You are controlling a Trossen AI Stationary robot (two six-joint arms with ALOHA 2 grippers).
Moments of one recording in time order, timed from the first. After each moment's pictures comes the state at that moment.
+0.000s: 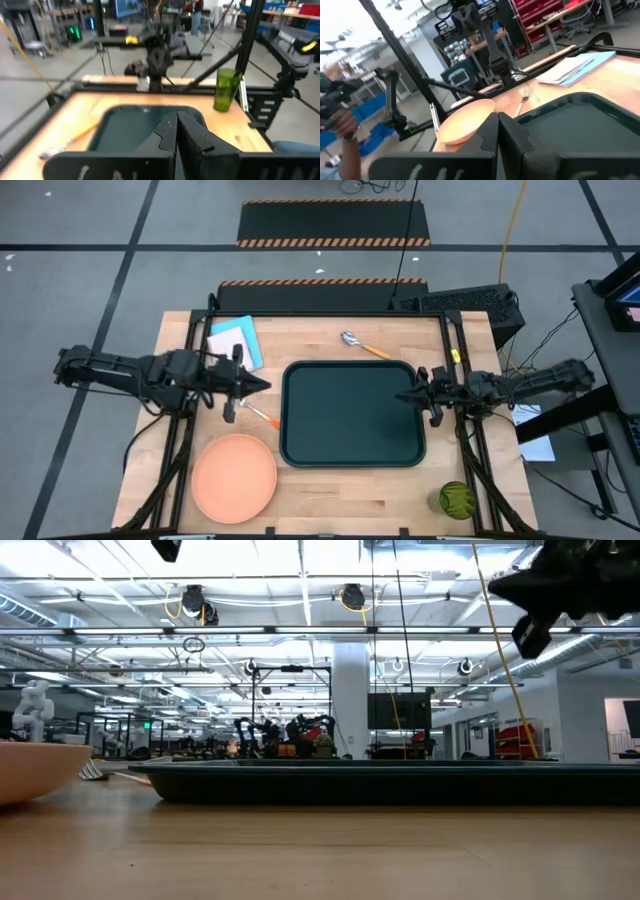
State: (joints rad) left arm -0.15 0.80 0.72 -0.07 -0.09 -0.06; right arm 0.21 0.40 0.14 0.26 0.18 0.50
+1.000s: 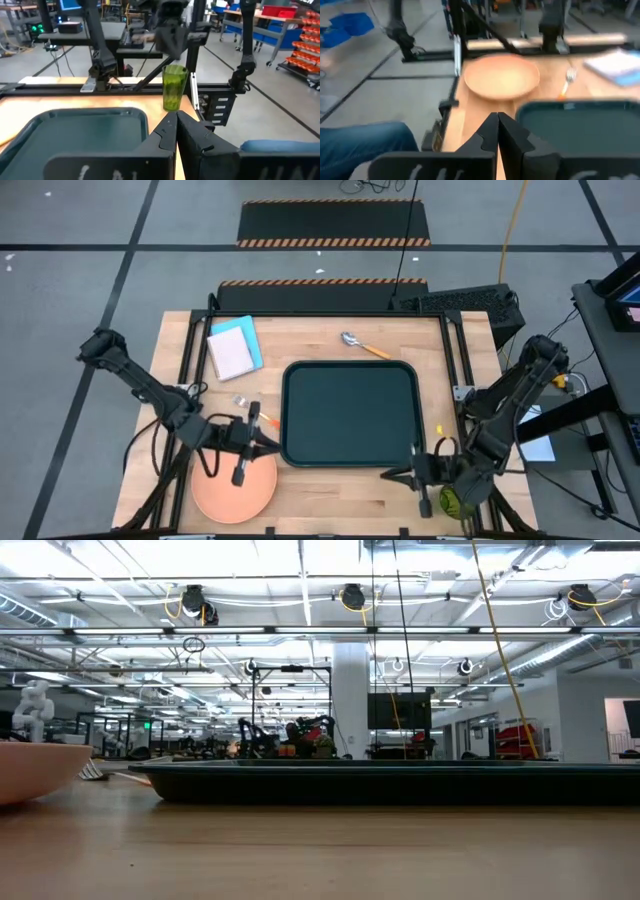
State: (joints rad) left arm -0.64 1.19 0.83 0.24 -0.46 -0.13; right arm 0.90 1.27 0.99 -0.20 0.73 0.50
